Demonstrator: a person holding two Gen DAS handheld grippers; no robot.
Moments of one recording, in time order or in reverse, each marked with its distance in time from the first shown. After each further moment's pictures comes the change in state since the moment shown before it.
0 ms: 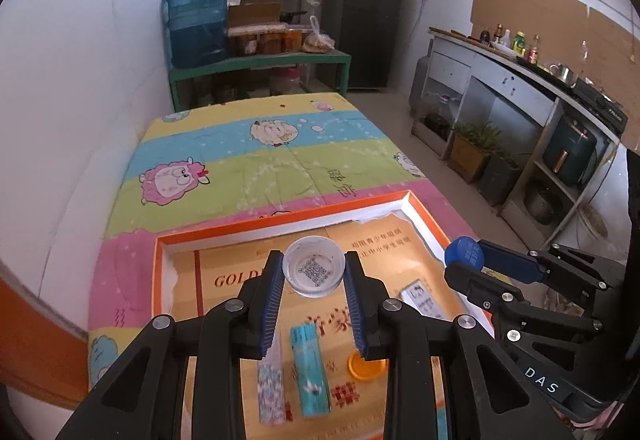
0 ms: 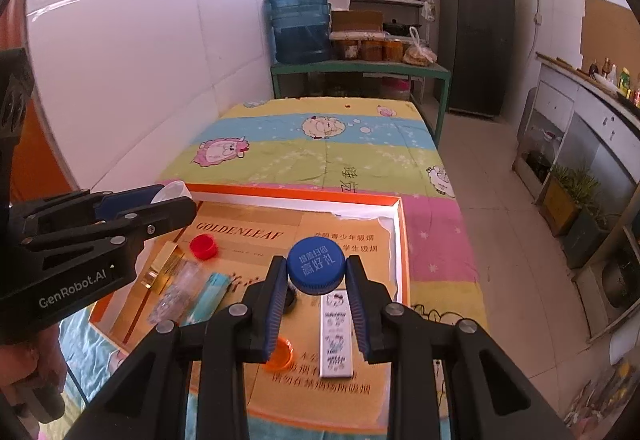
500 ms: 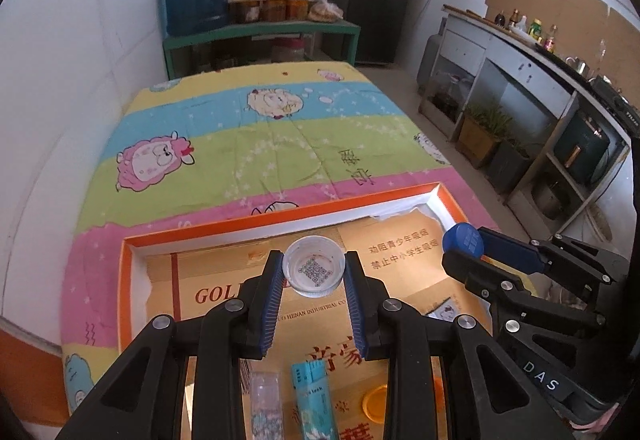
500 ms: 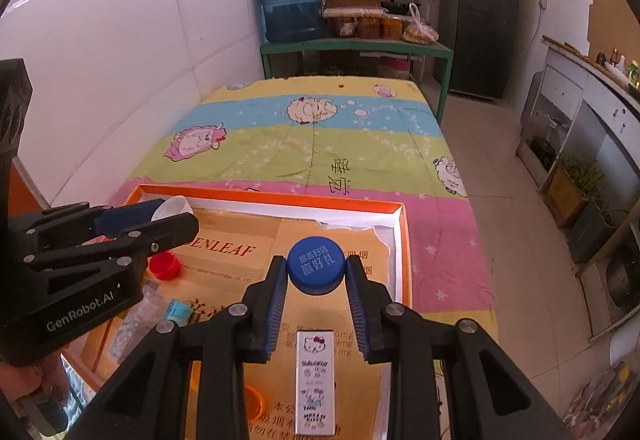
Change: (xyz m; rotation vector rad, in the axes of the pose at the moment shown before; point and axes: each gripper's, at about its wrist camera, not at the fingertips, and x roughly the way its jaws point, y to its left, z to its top) left arm 0.069 0.009 0.012 -0.030 0.105 0.002; right arm 0.059 -0.015 0.020 0.012 0.077 -0.002
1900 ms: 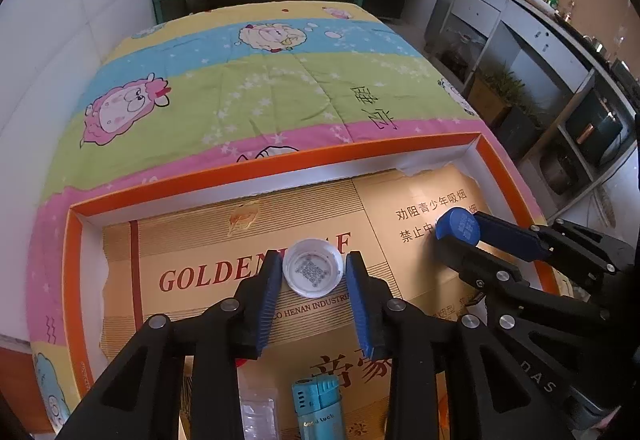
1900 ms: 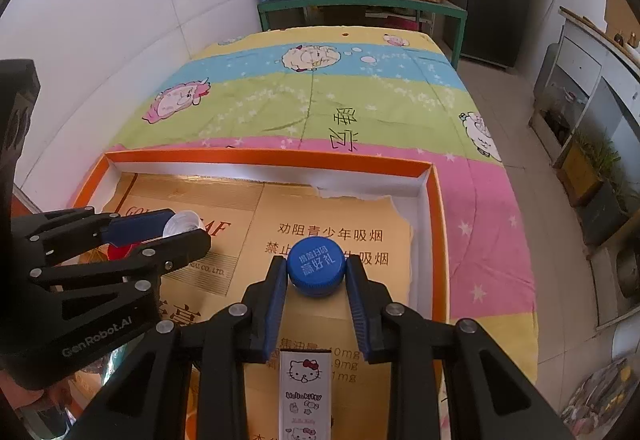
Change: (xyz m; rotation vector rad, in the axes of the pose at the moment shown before) left arm 0.064 0.005 -0.006 -0.018 0.172 -0.008; right arm 0.053 -0.004 -0.005 -0.001 0.141 0.013
